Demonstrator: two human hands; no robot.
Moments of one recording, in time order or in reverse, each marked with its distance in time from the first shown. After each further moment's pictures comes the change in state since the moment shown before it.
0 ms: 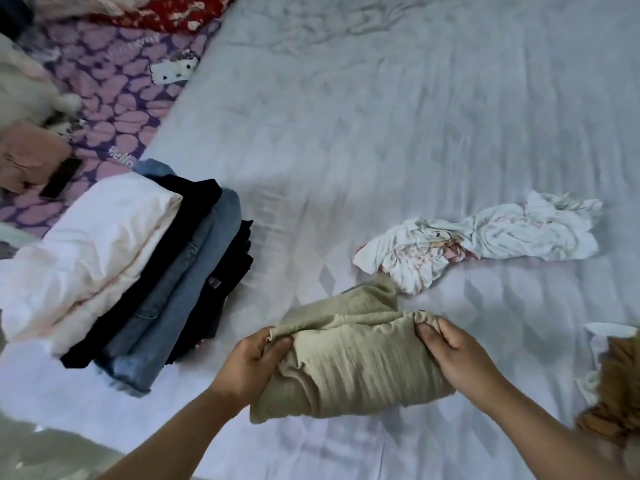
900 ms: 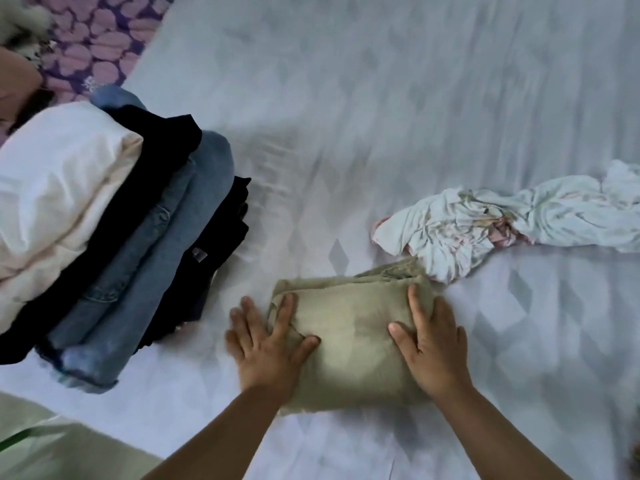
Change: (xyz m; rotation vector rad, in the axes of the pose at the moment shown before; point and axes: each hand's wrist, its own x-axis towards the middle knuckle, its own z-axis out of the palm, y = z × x) left_hand 0.056 -0.096 0.059 0.854 0.102 -0.261; right_hand 0.065 0.055 0.082 -0.586 0.010 -0.013
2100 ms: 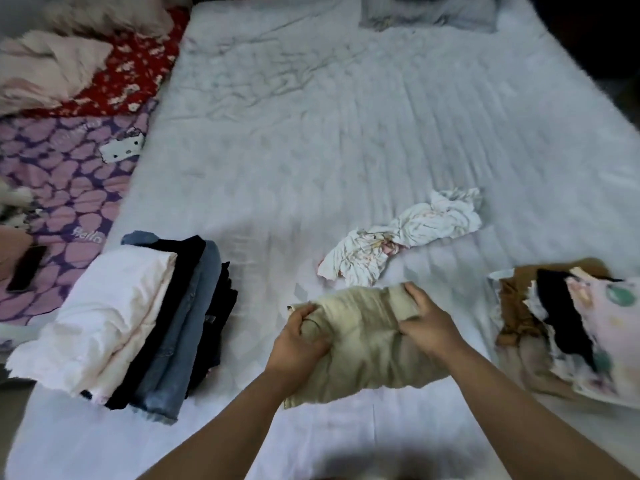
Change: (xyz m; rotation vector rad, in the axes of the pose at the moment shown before) left_hand -0.118 0.065 -0.155 -0.672 -0.240 0.359; right_hand -0.154 -0.034 -0.158 0.549 0.105 0.284
